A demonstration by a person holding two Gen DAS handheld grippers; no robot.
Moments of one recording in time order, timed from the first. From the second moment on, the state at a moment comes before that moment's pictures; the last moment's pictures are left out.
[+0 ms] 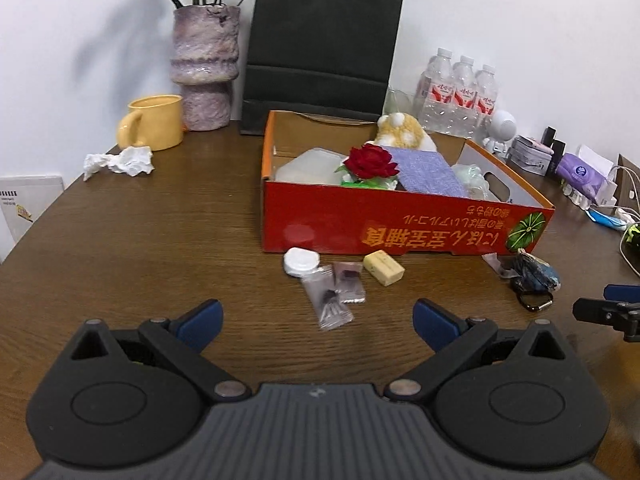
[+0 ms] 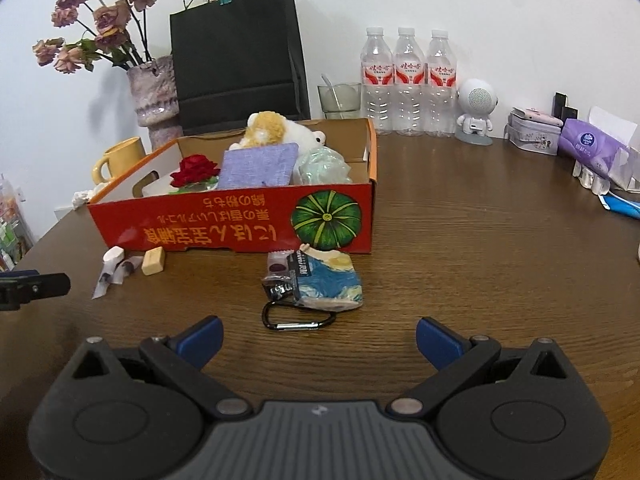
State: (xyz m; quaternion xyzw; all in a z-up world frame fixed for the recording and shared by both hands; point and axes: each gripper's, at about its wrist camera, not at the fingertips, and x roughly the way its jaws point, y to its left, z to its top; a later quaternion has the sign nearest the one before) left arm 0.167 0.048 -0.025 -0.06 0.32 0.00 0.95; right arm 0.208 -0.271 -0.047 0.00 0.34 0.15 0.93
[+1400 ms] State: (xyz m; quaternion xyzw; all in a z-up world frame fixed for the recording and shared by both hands) left arm 0.172 0.037 -0.003 -0.03 0.27 0.02 0.96; right arm 0.235 -0.269 -0.025 0.03 0.29 0.19 0.94
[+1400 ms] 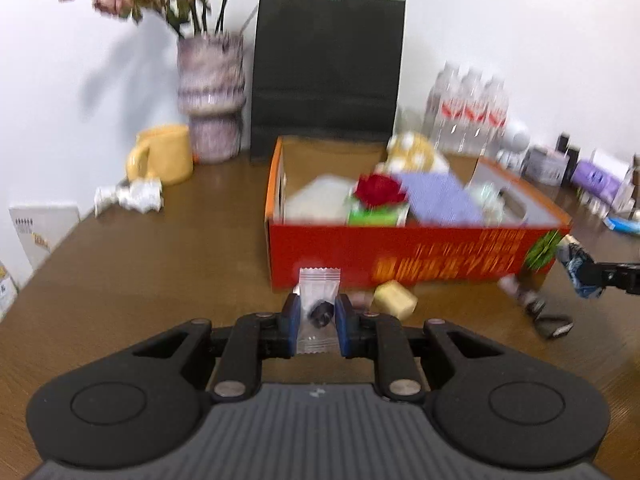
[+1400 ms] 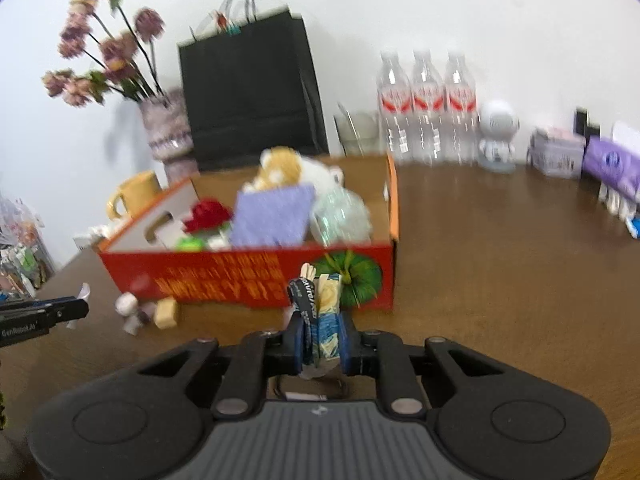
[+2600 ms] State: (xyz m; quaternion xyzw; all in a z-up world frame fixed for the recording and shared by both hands) left arm 0.318 0.035 -0.014 -0.07 0.29 -0.01 0.96; right arm 0.363 -0.199 -0.038 0.01 0.32 0.20 0.93
